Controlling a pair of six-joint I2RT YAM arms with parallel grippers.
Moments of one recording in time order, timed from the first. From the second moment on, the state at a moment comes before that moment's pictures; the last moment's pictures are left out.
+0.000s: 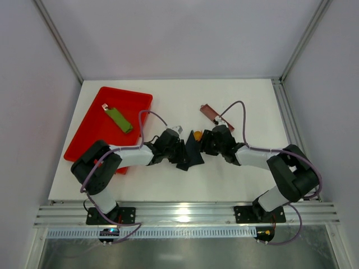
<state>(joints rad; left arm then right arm) -0.78 1.70 0.81 0.08 0.17 -0.79 0.58 1.51 0.61 0.20 -0.02 0.74</state>
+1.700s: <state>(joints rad) -0.78 1.70 0.82 0.08 0.17 -0.76 0.49 1.66 0.70 0.26 -0.18 0.64</state>
